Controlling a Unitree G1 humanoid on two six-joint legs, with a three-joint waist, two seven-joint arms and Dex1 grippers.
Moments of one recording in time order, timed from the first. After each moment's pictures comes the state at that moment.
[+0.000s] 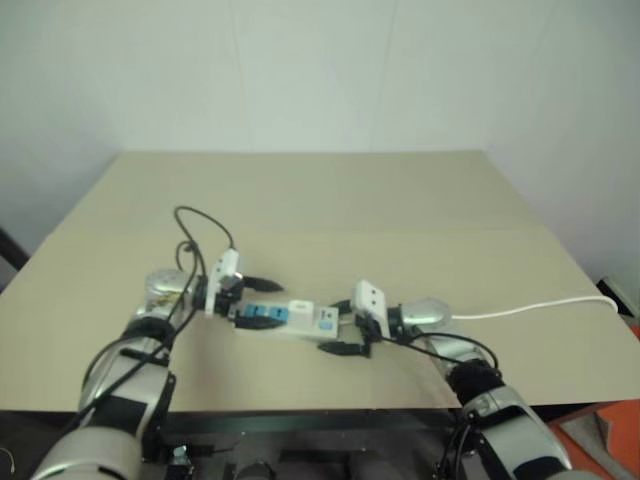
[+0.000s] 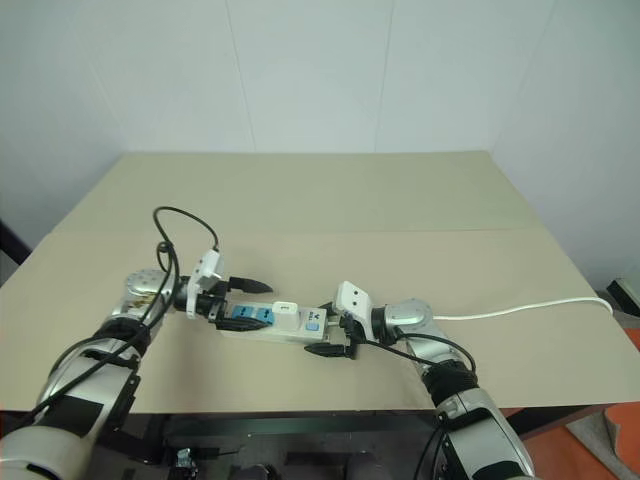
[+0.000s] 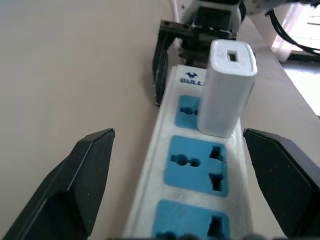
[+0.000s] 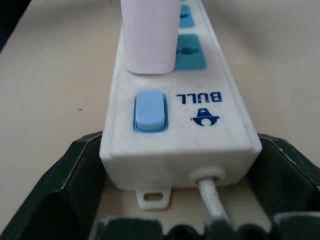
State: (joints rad) left arm -0.89 0.57 -0.23 1.10 -0.40 -0.29 -1.61; right arm -0.59 -0.34 0.27 0.50 0.08 -0.06 1.18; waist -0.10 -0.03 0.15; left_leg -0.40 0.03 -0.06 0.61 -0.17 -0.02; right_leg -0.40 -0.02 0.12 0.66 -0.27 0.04
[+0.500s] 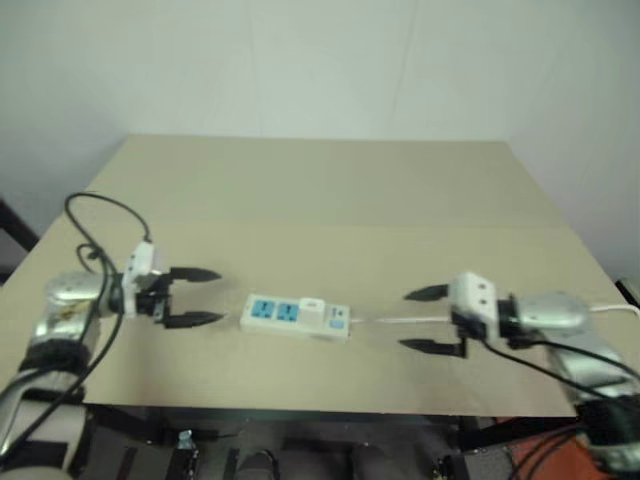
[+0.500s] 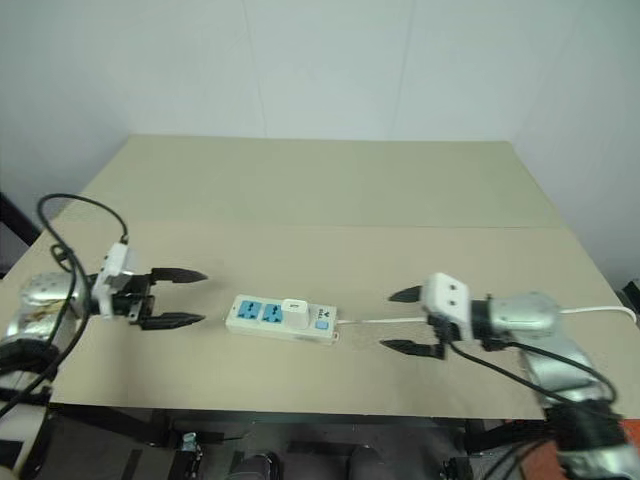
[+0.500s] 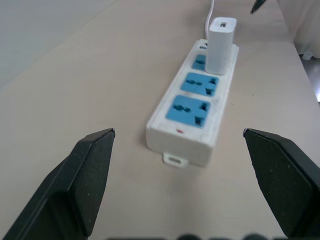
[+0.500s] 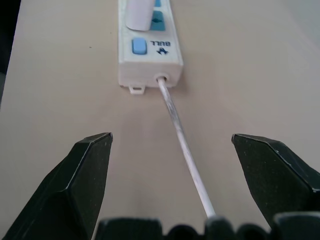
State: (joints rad) left arm -0.61 0.87 -0.10 0.74 -0.56 -0.20 -1.61; right arm -0.23 -0.87 -0.06 -0.13 0.29 0.16 1.24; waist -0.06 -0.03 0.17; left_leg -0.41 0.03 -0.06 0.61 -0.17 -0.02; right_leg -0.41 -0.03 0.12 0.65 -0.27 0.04
